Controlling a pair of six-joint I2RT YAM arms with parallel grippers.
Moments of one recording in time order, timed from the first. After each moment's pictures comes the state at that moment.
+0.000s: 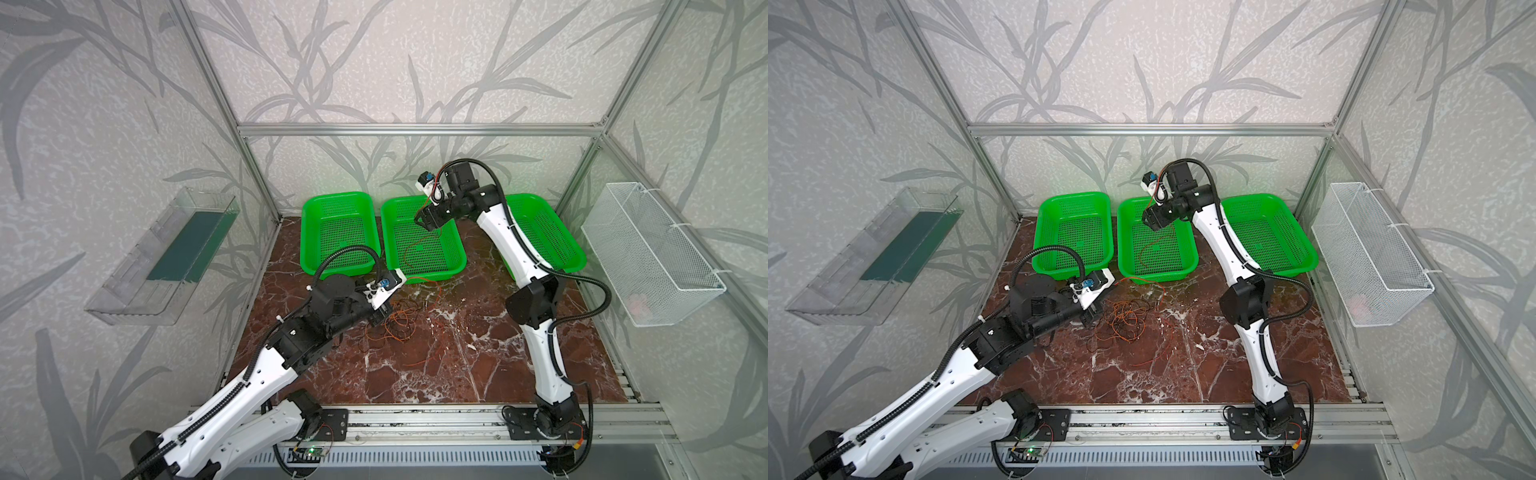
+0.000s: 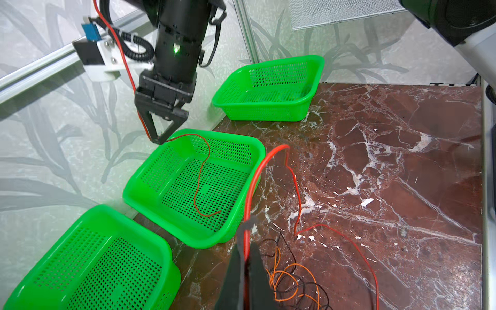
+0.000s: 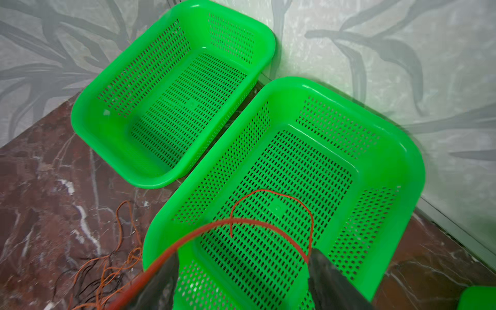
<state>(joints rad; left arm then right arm) -0.70 0.87 0.87 -0.31 0.11 0.39 0.43 2.30 2.60 -1.10 -0.34 -0.20</state>
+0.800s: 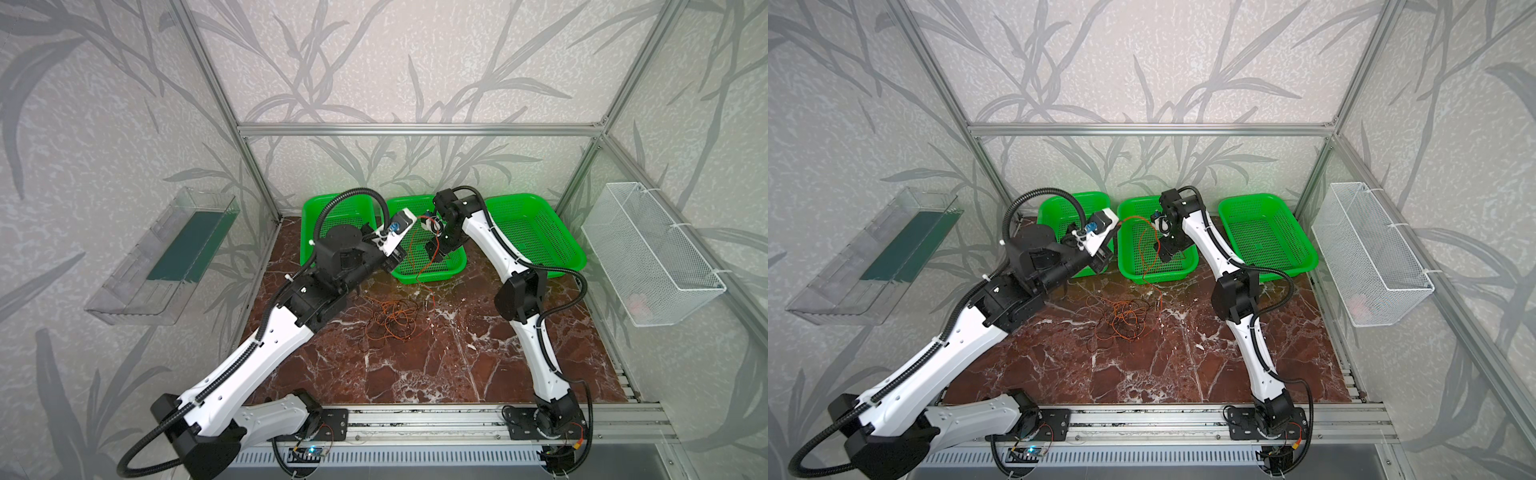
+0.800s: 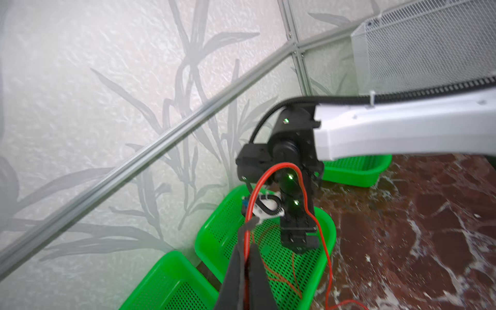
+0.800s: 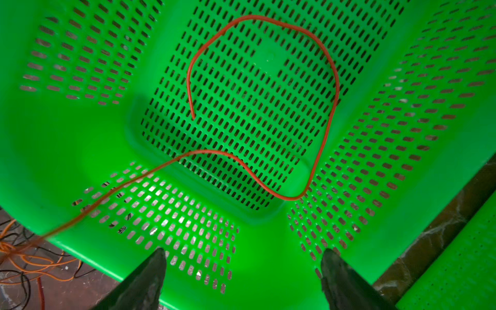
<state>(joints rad) -0.64 1.20 1.36 -0.22 -0.03 0.44 0.45 2.47 2.58 -1.42 -0.07 -0.23</state>
